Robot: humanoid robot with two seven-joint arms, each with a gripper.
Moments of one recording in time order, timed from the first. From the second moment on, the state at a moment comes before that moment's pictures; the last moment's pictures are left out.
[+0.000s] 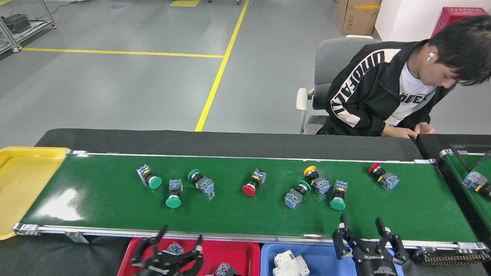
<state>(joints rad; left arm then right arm) 0.25 -0.04 0.20 -1.77 -1.61 -0.28 -0.12 0.02 0.07 0.14 -1.60 1.43 0.27 0.11</state>
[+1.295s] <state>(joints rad) -0.44 0.07 0.22 -0.92 -1.67 -0.22 -0.14 0.05 0.13 0.53 -1.65 1.33 -0.20 0.17</state>
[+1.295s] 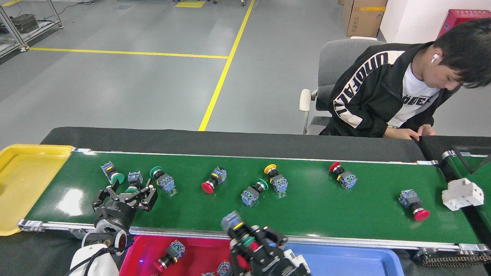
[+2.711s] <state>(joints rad) 0.34 -0.01 0.27 -1.77 -1.50 -0.53 -0.05 0.05 -0.03 0.07 -1.60 1.33 0.19 0.12</state>
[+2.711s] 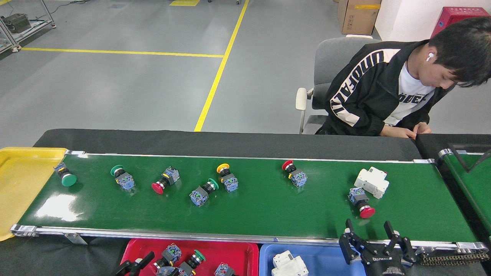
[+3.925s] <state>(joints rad) -0.47 0.10 0.22 -0.85 -1.69 -0.25 -0.01 0.05 0.11 0.58 -1.62 1.39 -0.15 0.16</state>
